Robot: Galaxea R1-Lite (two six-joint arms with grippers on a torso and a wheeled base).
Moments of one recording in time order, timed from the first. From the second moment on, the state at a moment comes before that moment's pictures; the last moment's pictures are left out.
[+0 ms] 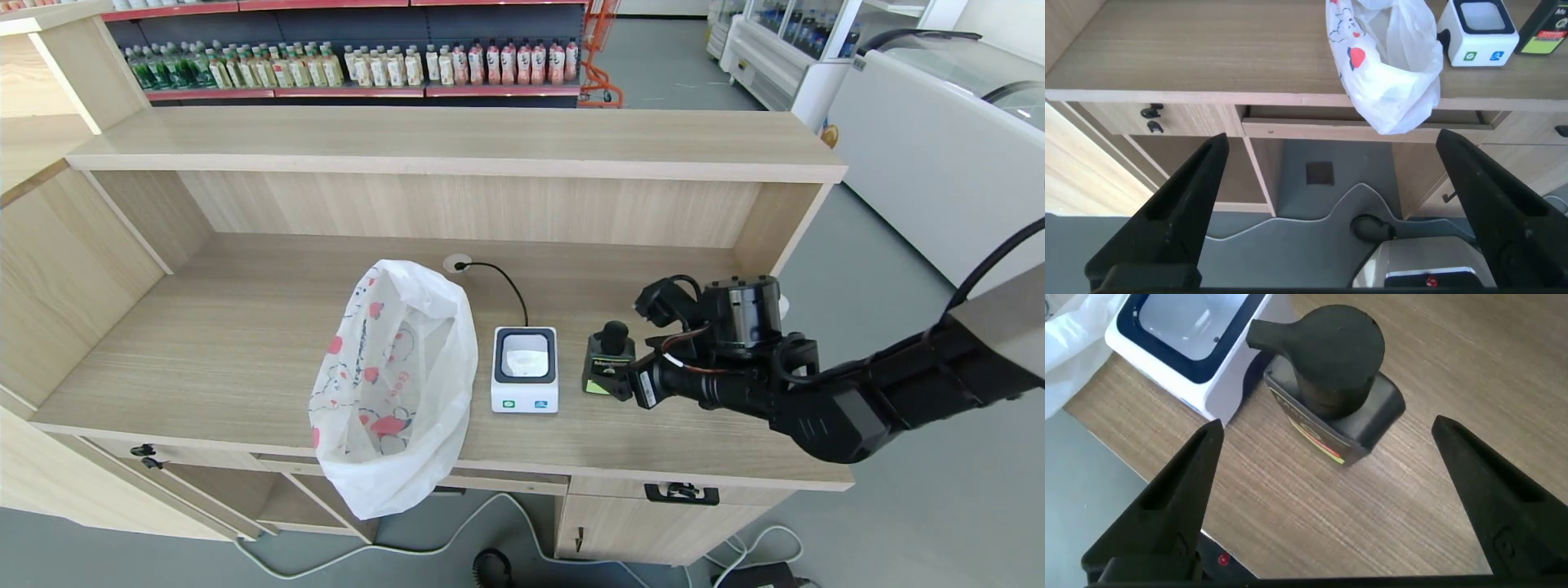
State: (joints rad) left arm -0.01 0.00 0.00 0.04 -0.04 0.03; right arm 0.46 2.03 -0.97 -0.65 0.08 -0.20
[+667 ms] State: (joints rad) left arm -0.01 0.00 0.00 0.04 -0.04 0.03; right arm 0.47 2.18 -1.12 -0.70 0.19 -0.26
